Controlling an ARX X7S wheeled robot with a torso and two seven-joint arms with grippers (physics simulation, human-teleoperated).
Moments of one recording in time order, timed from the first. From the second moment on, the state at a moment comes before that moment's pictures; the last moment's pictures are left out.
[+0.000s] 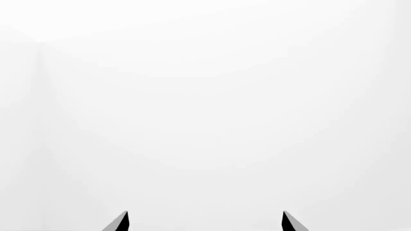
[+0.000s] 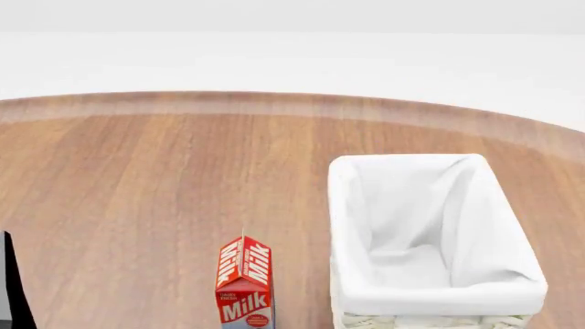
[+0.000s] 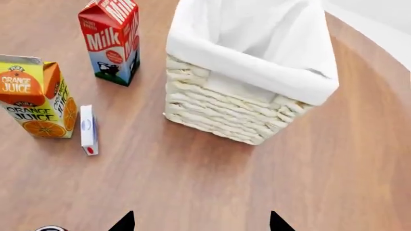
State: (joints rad) left arm 0.15 -0.38 0.08 0.90 -0.09 -0.24 -0.31; right arm 1.05 1.56 -1.66 -1.05 1.41 0.29 0.96
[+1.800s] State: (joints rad) left arm 0.18 -0.40 0.11 0.86 -0.09 -0.17 -0.34; right arm 0.75 1.24 -2.09 -0.73 0.96 -0.06 1.01
